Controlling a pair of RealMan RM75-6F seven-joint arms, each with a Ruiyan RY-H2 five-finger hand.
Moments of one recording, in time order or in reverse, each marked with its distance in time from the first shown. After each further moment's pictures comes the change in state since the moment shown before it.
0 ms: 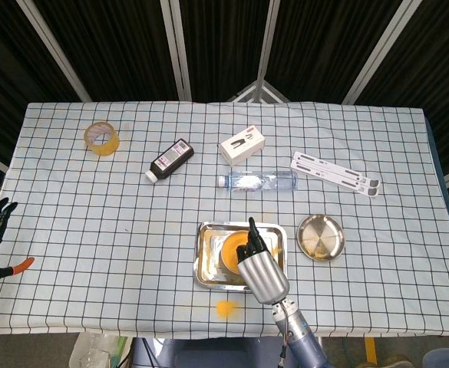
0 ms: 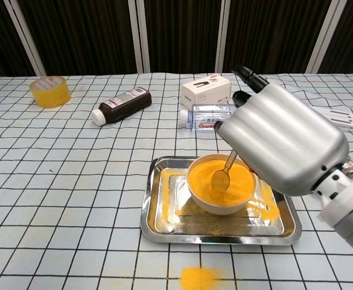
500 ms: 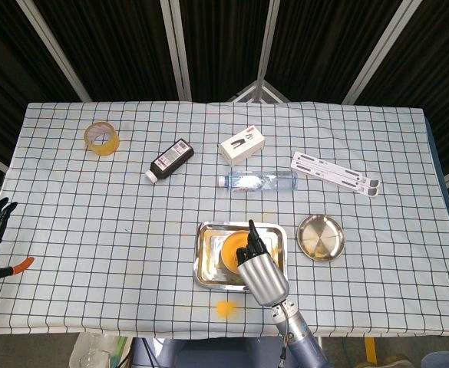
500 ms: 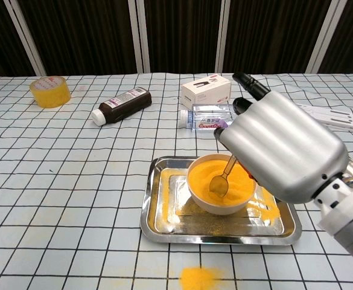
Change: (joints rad) left arm 0.000 0.000 0.000 0.000 -0.002 -0.002 0.001; right arm -0.022 -0.019 -0.005 0.040 -0.020 0.002 0.056
